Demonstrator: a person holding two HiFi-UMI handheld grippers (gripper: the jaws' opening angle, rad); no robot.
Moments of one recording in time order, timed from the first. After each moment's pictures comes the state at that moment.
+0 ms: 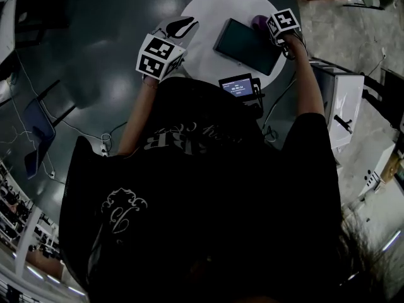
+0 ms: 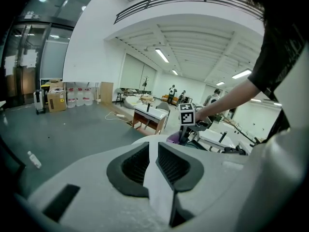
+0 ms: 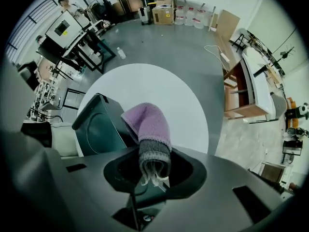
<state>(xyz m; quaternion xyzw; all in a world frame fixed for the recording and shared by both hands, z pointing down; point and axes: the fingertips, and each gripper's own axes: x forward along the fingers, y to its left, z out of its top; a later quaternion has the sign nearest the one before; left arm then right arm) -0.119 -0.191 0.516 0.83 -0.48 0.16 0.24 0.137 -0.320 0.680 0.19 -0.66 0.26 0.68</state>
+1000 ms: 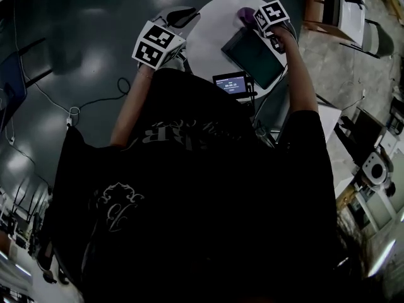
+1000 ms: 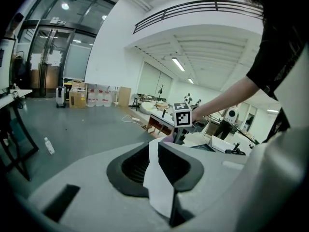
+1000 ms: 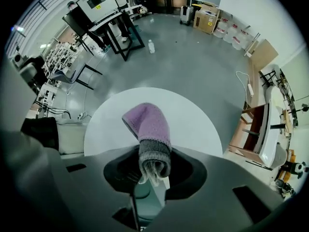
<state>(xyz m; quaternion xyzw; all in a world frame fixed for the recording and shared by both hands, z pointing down) -0.159 -0.144 0.493 0.78 -0.57 0.11 0.24 0.009 -0.306 0.647 0.07 -0.69 0.13 0.70</state>
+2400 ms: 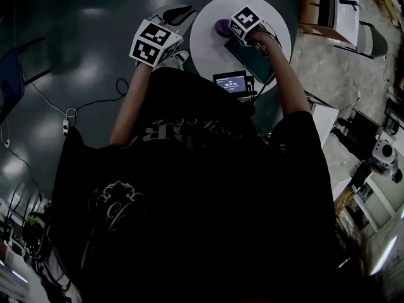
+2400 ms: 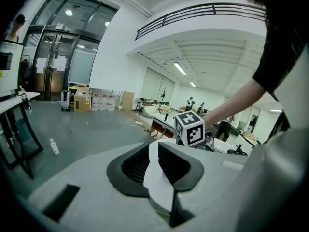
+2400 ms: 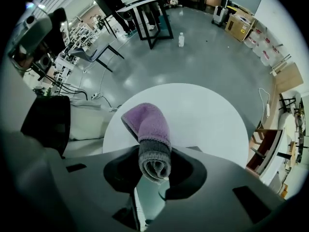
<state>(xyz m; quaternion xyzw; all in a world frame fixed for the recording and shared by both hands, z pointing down) -0.174 -0.130 0.488 0.77 -0.59 0.10 0.23 -0.020 -0.212 0.655 -0.05 -0.67 0.07 0.73</state>
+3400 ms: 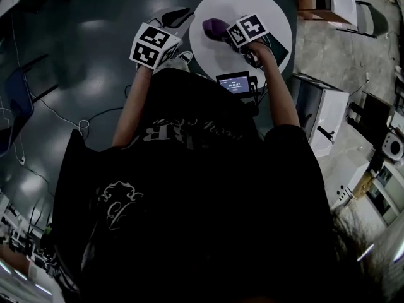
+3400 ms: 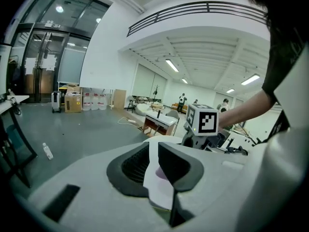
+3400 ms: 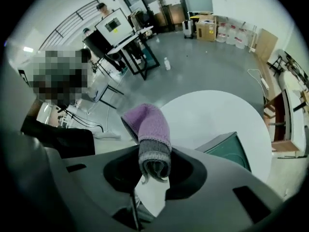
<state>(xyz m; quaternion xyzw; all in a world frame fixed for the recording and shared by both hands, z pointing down) -0.160 -0.158 0.501 0.80 -0.55 0.12 0.23 -0.034 -0.185 0.633 0.02 -0.76 0.23 0.61</state>
